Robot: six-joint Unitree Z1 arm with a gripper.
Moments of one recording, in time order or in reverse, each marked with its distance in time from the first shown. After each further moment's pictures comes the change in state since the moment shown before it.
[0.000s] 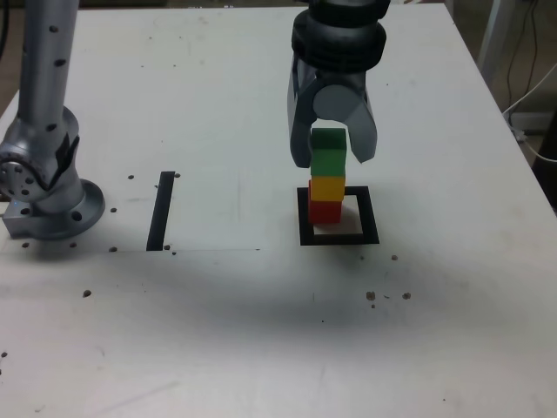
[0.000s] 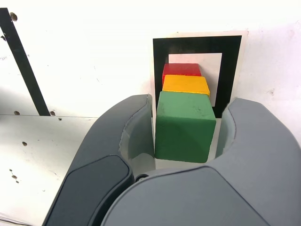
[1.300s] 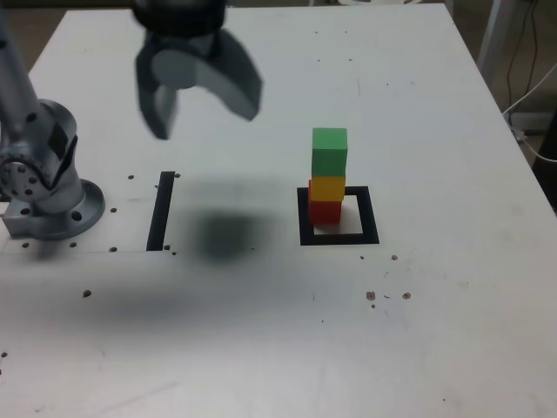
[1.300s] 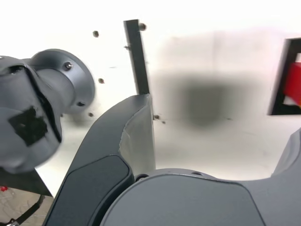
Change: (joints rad) arm 0.068 -0.460 0.512 -0.018 -0.009 0.133
